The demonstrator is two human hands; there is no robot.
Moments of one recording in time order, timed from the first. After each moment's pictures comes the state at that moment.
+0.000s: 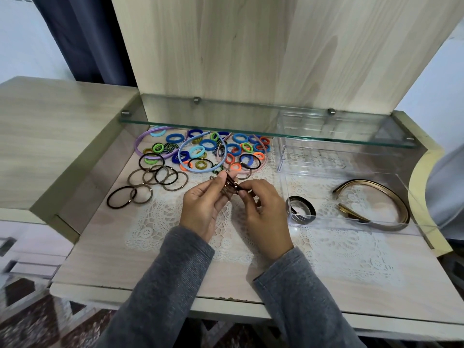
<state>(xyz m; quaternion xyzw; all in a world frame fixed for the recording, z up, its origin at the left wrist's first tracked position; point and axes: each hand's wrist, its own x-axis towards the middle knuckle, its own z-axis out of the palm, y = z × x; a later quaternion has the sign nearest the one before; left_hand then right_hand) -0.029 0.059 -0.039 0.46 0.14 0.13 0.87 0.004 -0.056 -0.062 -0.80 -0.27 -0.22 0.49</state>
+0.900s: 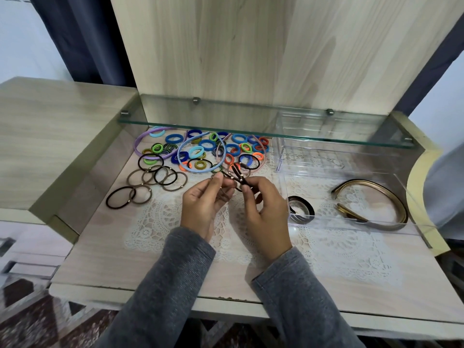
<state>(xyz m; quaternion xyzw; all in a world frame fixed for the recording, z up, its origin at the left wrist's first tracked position) -0.030 0.056 -0.038 0.47 0.16 0.17 0.85 0.001 -0.055 -0.058 -0.79 -0.24 -0.24 0.51</state>
